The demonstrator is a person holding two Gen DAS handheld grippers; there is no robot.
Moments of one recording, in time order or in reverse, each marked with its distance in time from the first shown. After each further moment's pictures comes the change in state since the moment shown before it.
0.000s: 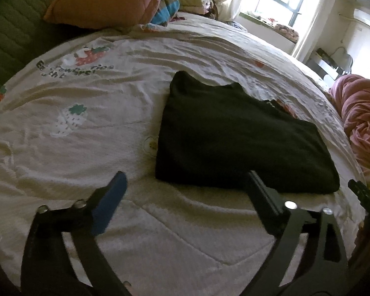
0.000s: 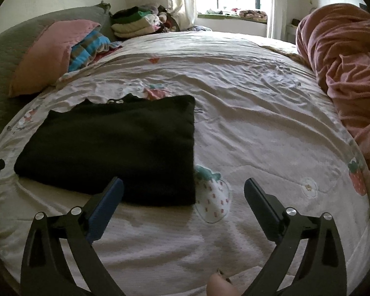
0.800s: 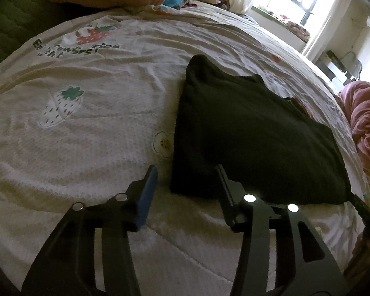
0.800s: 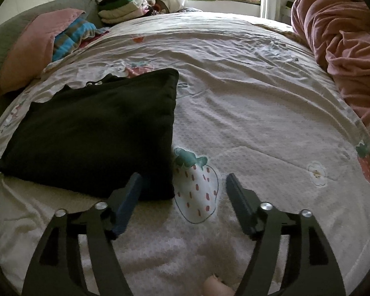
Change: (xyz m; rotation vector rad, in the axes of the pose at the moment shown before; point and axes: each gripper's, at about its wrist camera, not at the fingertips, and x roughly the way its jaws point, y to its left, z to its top) left arm 0.043 0.022 0.004 -0.063 0.073 0.002; right arm 0.040 -0.024 -0.009 0.044 0.106 -0.034
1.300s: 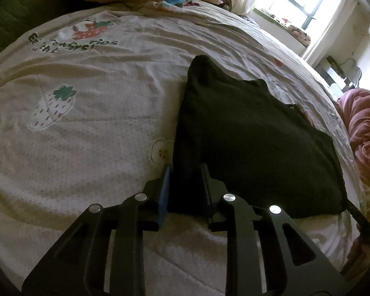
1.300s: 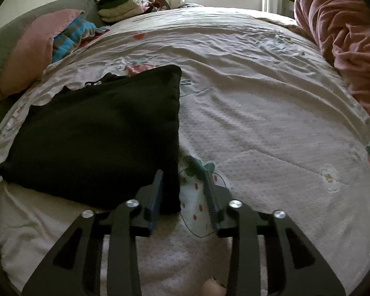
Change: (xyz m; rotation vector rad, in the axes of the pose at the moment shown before) left arm 0.014 0.005 0.008 -0.036 0.006 -0.027; right arm 0.016 0.000 0.007 0.019 0.030 0.027
